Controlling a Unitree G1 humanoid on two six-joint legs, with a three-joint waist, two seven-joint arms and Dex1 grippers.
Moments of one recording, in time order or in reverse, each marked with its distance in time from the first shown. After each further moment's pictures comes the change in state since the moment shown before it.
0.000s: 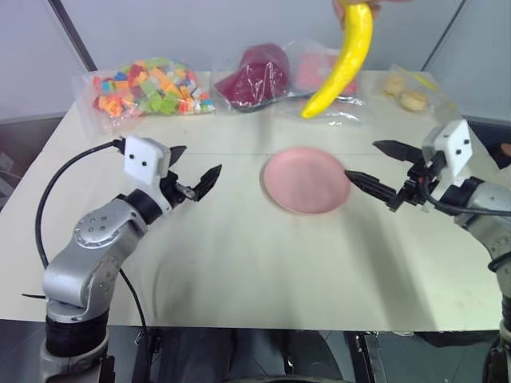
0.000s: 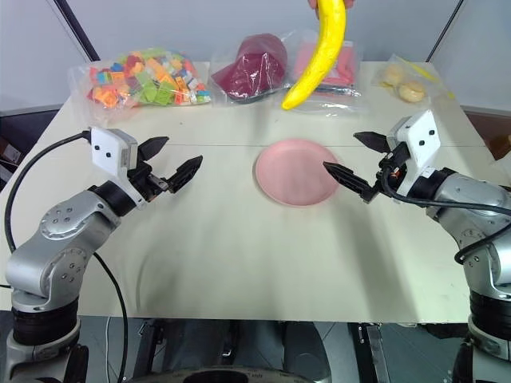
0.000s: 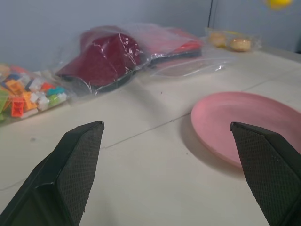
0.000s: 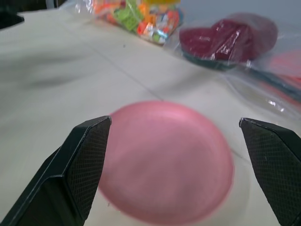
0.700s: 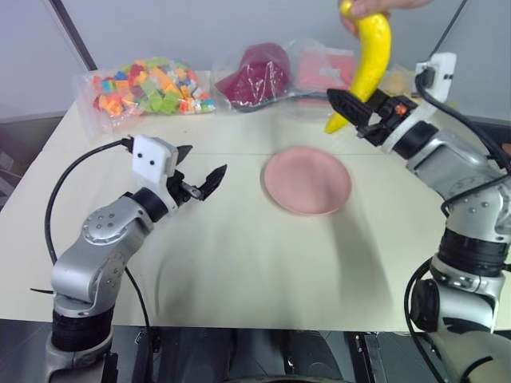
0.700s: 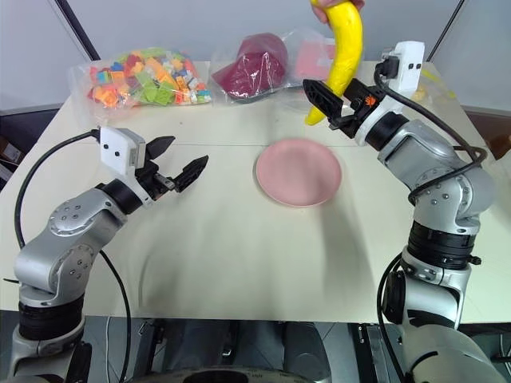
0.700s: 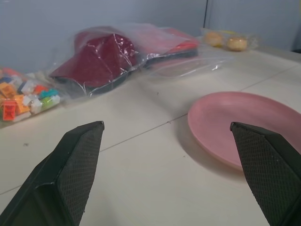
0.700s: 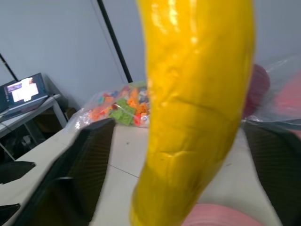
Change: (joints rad) left arm -0.019 -0.006 -0.036 0.025 0.020 -0.018 0.002; right arm -0.412 0.292 -0.006 0.230 0.164 0.208 -0.370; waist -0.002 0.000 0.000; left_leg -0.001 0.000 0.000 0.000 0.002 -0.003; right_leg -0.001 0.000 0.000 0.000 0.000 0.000
